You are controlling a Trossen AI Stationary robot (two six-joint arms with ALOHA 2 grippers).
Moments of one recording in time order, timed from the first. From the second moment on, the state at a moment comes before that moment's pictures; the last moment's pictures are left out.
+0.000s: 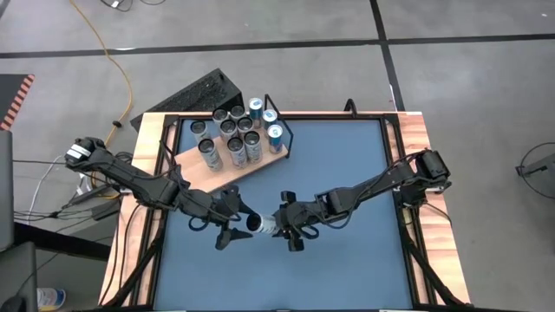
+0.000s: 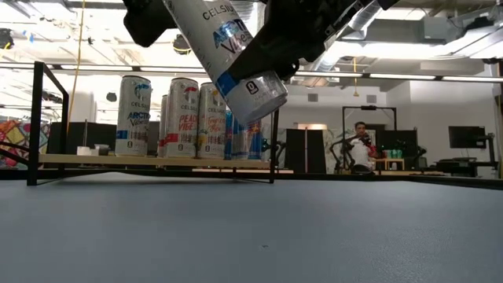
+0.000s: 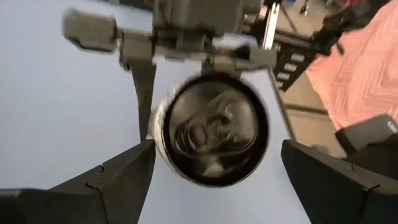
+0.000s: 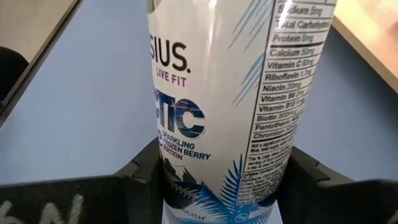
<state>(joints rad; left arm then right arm) -0.38 1.19 0.79 0.02 -0.16 -0.40 0.27 1.79 1.21 -0.09 0.12 0.09</state>
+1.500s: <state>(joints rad) -0.33 1.25 0.79 0.11 -0.16 -0.41 0.26 1.79 1.21 -0.08 0.02 0.11</state>
